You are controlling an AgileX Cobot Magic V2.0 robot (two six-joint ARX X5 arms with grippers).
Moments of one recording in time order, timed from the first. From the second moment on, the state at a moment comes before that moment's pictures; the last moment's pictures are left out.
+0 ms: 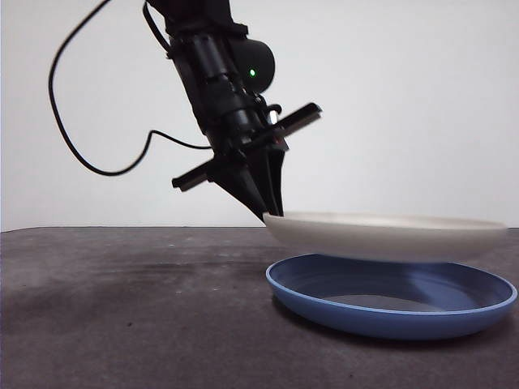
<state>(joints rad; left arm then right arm) -0.62 2.11 1.81 -1.00 0.37 -0.26 0.12 0.54 1.11 -1.11 -0.50 0.05</state>
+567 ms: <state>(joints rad) -0.64 2.17 1.81 -1.00 0.37 -0.27 0.13 0.54 1.11 -1.11 -0.50 0.05</state>
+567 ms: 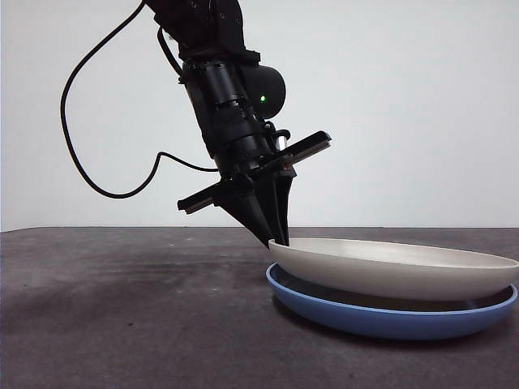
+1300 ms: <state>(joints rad) -0.64 2.17 2.13 -1.32 0.37 -0.14 0.13 0.54 1.11 -1.11 -0.50 0.05</state>
